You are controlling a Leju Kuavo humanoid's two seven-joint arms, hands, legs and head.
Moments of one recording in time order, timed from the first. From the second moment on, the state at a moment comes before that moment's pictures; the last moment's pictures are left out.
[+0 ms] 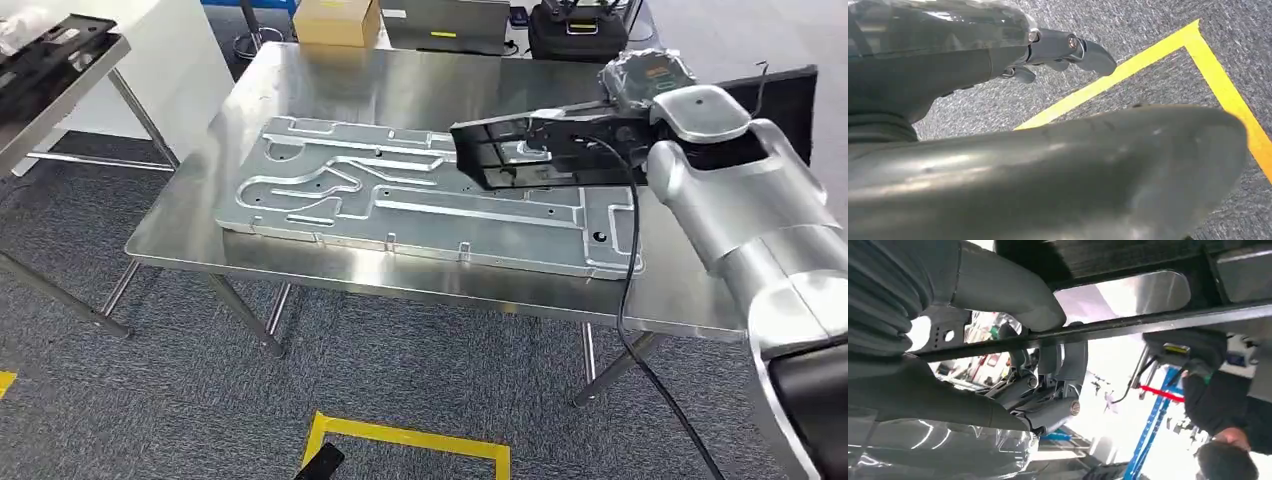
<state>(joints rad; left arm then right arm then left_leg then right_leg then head) -0.07 -0.14 0.32 -0.18 -0.75 0.24 -0.12 -1.54 0.19 0.87 -0.31 0.96 0.01 0.05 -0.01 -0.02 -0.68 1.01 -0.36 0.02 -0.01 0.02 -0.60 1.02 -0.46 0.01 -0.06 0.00</state>
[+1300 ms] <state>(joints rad) -0.06 -0.13 0.32 -0.18 -0.77 0.23 -0.13 -1.41 0.31 0.86 -0.34 0.95 -0.08 -0.03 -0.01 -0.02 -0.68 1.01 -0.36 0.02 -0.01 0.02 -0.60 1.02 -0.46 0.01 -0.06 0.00</state>
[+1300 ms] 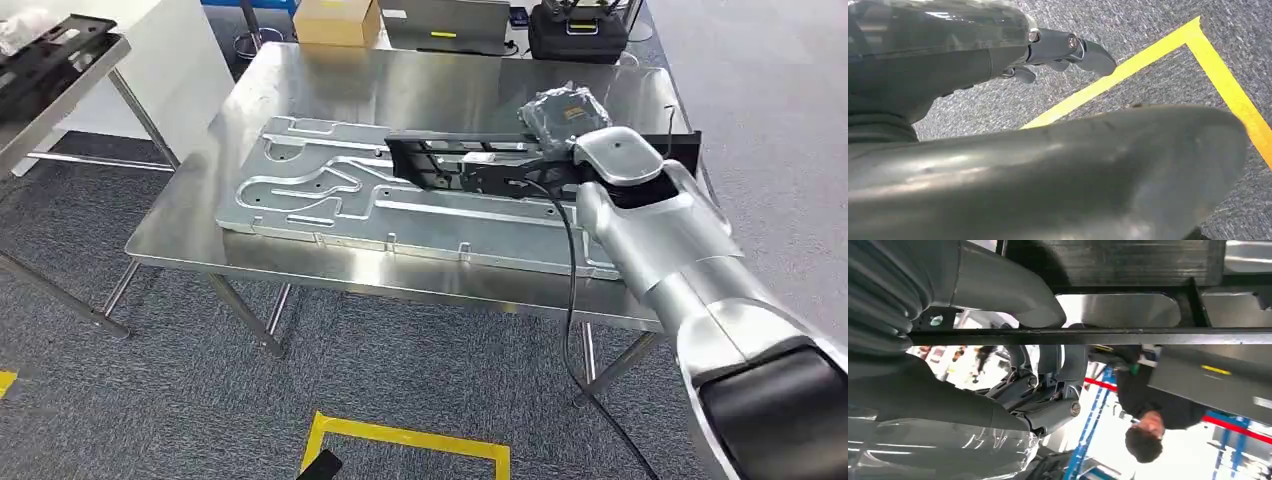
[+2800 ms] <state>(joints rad) -0.04 -0.12 0.40 -0.18 -0.75 0.21 -0.14 -1.39 0.28 0.91 -0.35 0.87 -0.10 -0.03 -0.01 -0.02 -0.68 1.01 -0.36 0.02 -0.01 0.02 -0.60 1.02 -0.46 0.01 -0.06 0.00</state>
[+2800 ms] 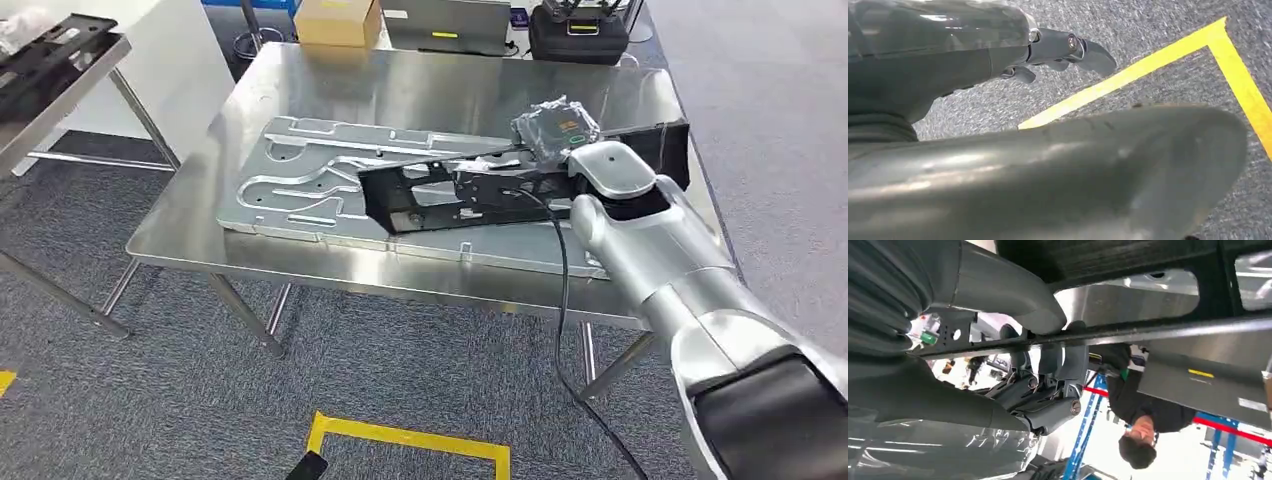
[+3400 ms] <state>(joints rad) -0.04 -0.10 0.40 -0.18 -0.77 0.18 -0.09 -1.39 0.30 0.89 -0.35 0.90 -0.12 -0.03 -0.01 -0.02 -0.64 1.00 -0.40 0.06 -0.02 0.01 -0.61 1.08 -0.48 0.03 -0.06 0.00</state>
